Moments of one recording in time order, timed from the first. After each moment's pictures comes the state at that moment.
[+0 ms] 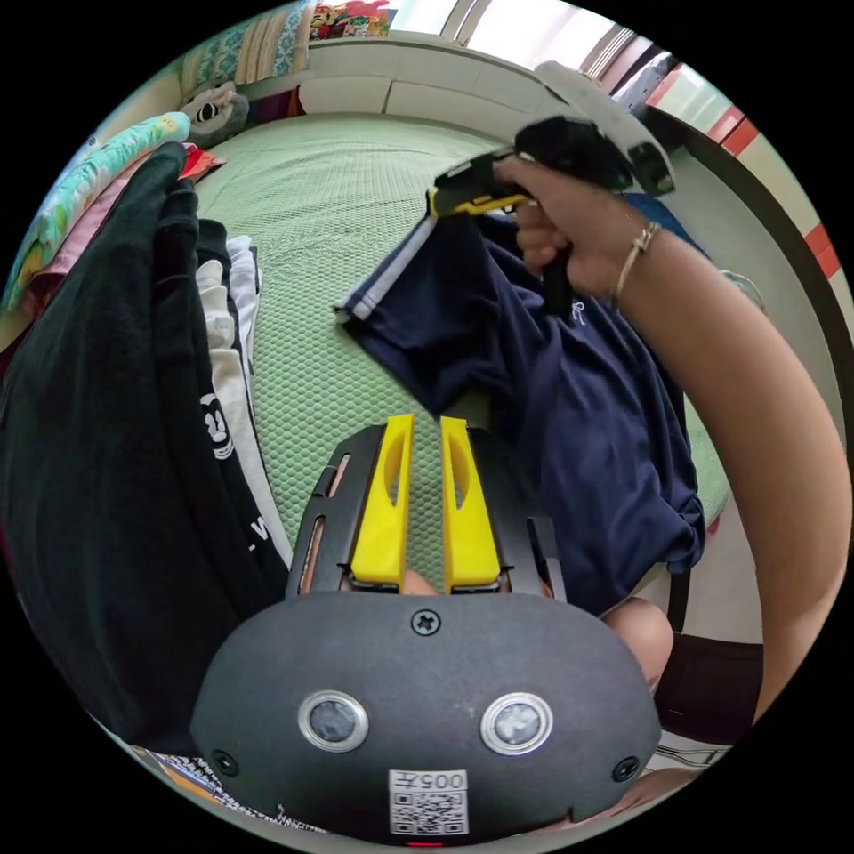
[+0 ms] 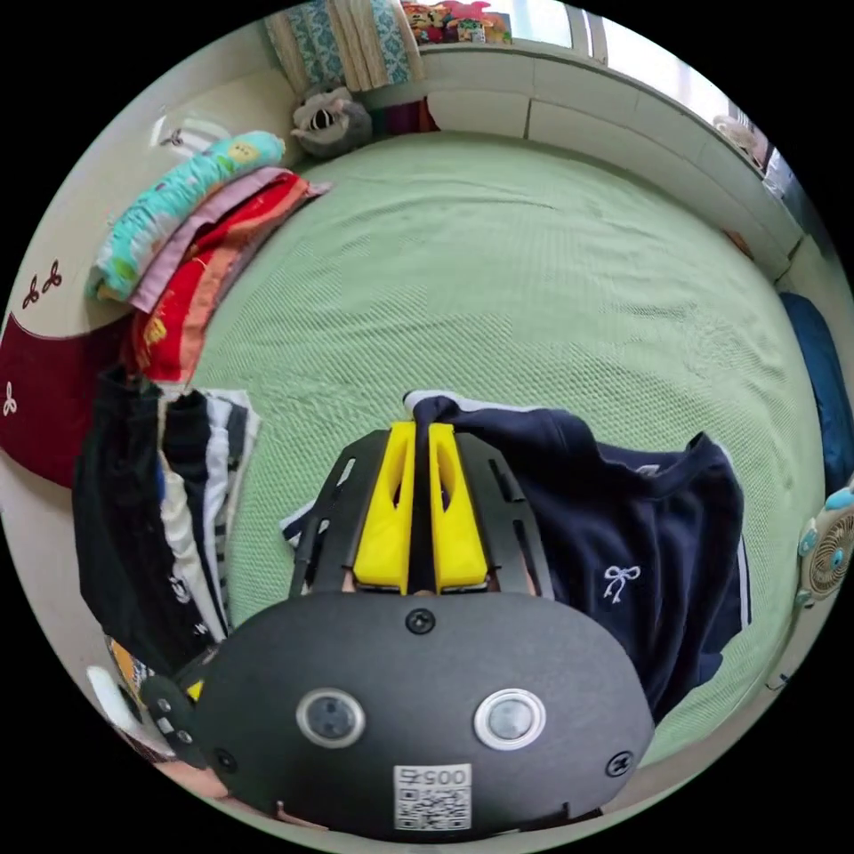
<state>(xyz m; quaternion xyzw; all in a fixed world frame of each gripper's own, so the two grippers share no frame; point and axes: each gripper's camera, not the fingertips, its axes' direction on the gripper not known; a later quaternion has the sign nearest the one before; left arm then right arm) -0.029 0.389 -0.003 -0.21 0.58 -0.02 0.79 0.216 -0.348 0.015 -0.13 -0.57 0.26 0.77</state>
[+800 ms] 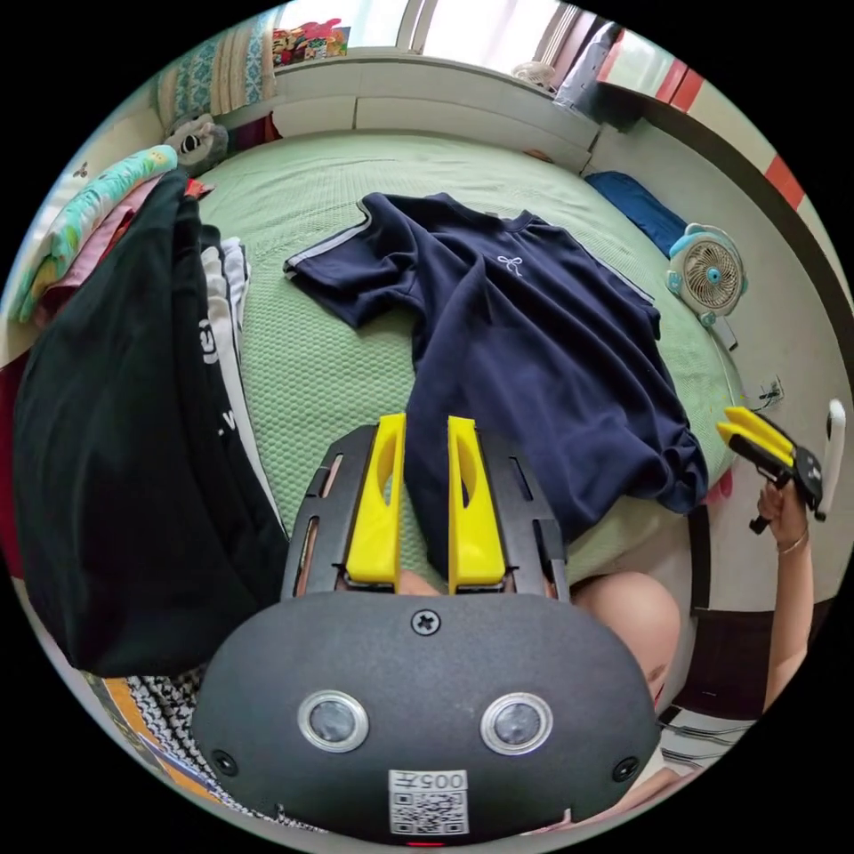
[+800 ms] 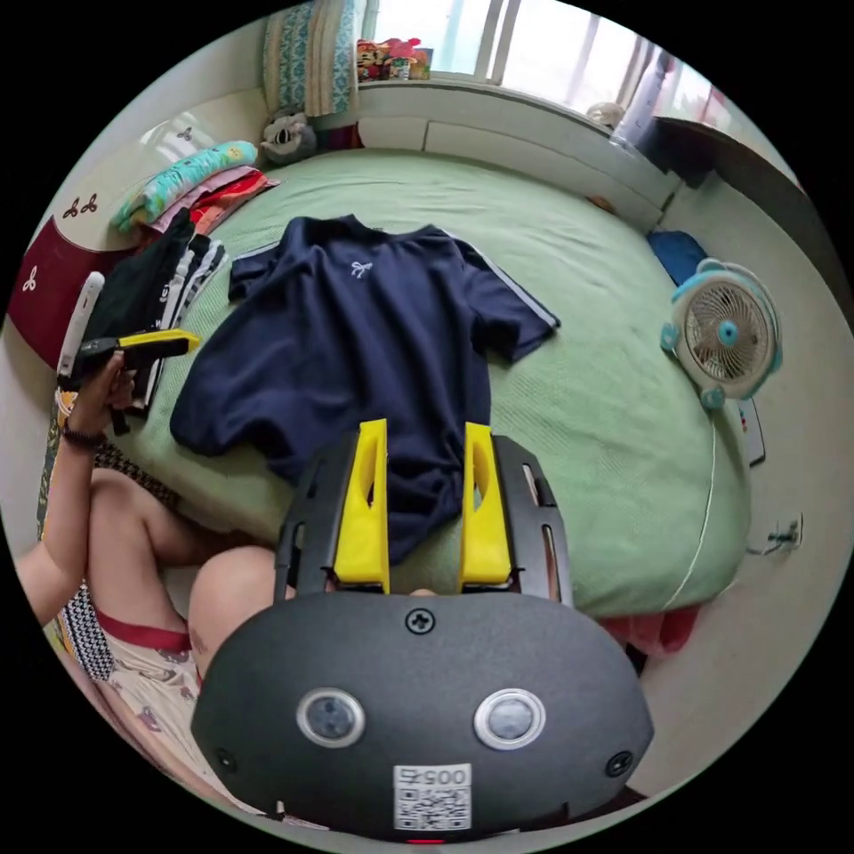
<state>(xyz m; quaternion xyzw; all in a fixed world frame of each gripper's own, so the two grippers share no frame) -0.096 0.453 -0.148 -0.17 0.57 0.01 0.80 0.328 0.120 -0.158 -0.14 -0.47 0.28 0.82</state>
